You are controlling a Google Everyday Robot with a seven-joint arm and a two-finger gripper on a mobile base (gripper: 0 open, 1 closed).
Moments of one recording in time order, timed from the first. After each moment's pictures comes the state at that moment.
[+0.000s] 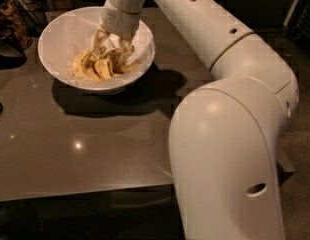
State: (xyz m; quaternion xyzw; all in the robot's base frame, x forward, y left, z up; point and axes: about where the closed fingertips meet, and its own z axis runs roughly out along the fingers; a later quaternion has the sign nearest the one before) arm 0.689 0.111 0.896 -0.98 0.06 -0.05 0.21
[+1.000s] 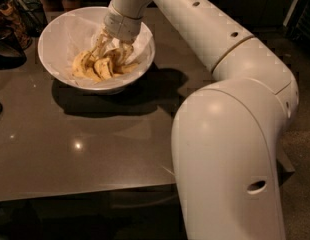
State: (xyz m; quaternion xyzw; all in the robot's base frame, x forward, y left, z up) arm 0.691 0.112 0.883 -0.97 0.05 -0.04 0.22
